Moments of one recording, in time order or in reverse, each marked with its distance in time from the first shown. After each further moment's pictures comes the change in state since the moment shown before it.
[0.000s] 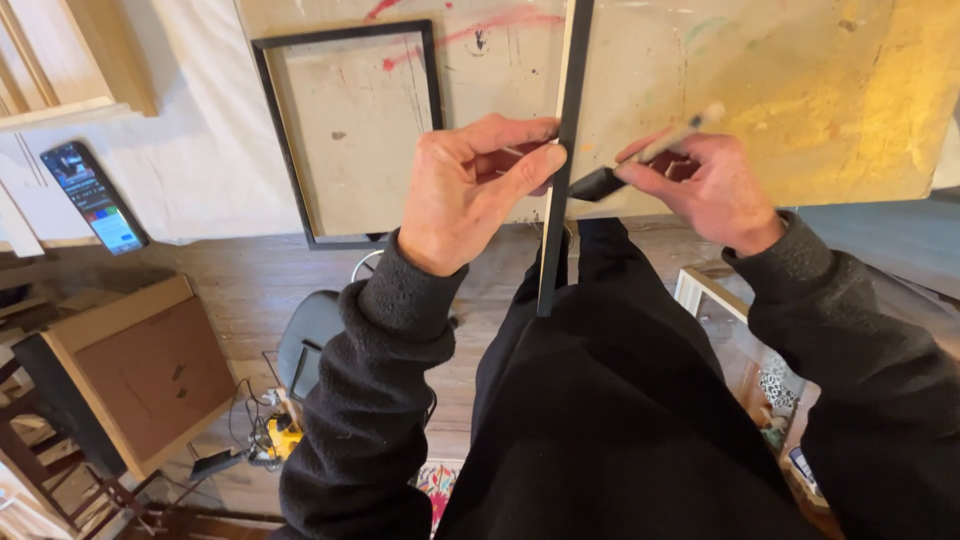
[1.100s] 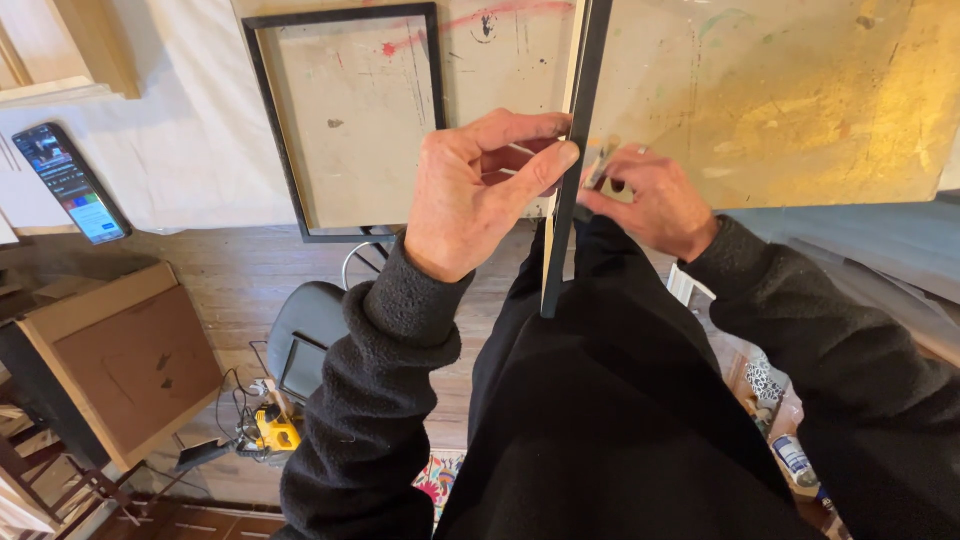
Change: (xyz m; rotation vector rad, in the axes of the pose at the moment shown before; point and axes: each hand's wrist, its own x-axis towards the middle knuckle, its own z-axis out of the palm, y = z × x) left_hand -0.002 -0.005 -0.001 -0.012 0.022 0.037; right_hand 0.015 0.013 0.046 -0.238 0.065 -0.414
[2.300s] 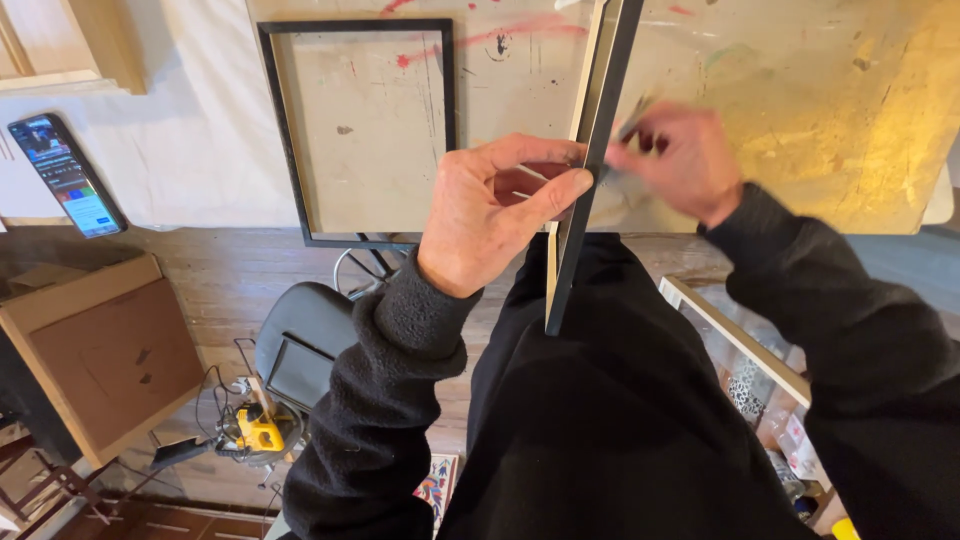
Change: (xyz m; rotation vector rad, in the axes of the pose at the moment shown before) left_hand 0.001 0.009 -0.002 0.011 0.013 -0.059; right_hand 0.043 0.032 -0.030 -0.041 -0.037 0.035
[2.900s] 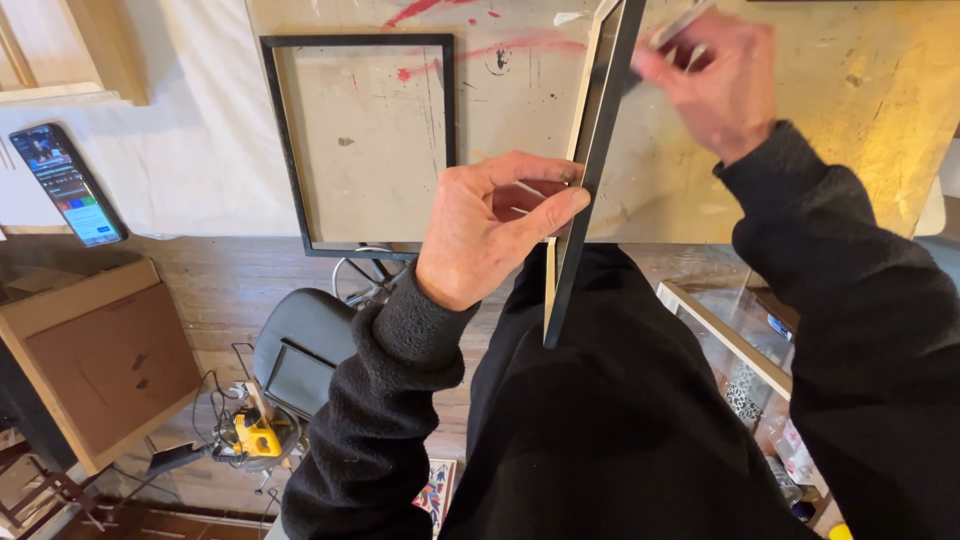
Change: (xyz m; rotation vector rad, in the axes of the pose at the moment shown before) left_hand 0.002 0.000 -0.004 0.027 -0.007 -0.028; right_hand 0.051 -0.001 -0.043 0.059 0.150 0.001
